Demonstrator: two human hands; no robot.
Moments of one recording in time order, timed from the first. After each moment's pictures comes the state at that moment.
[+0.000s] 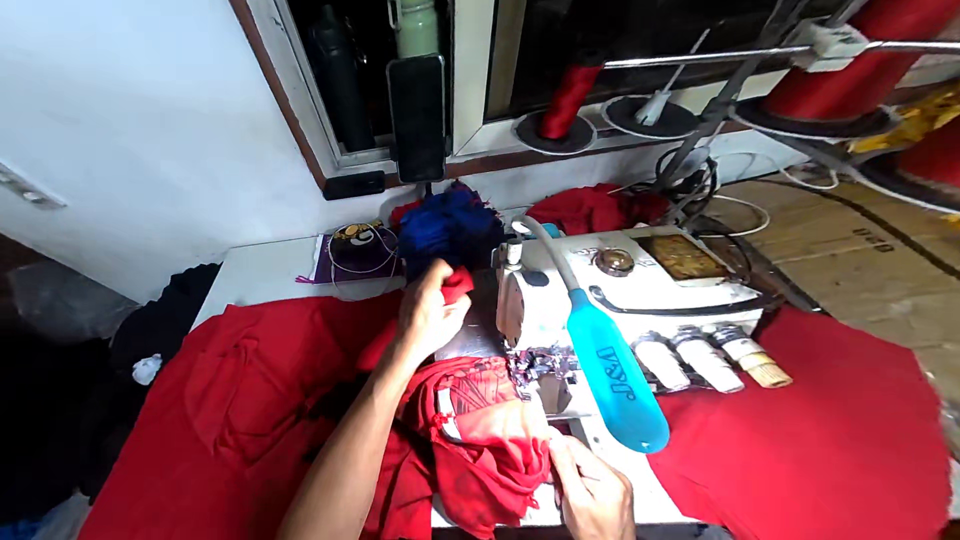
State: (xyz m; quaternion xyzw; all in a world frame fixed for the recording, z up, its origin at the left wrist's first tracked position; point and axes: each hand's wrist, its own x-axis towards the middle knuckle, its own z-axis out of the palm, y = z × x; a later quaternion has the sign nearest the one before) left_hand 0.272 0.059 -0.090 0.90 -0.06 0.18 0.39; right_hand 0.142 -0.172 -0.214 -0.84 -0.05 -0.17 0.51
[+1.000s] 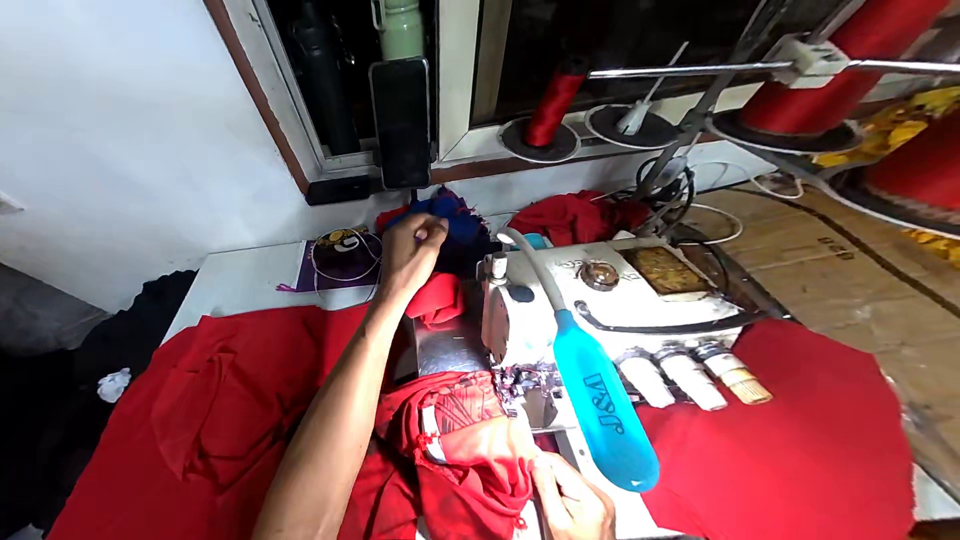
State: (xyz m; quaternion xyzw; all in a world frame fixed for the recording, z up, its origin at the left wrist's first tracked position) left_hand 0.363 0.067 -0.060 0.86 -0.05 0.23 0.45; right_hand 0.141 -0.172 -0.218 -0.86 -0.07 -0.20 0.46
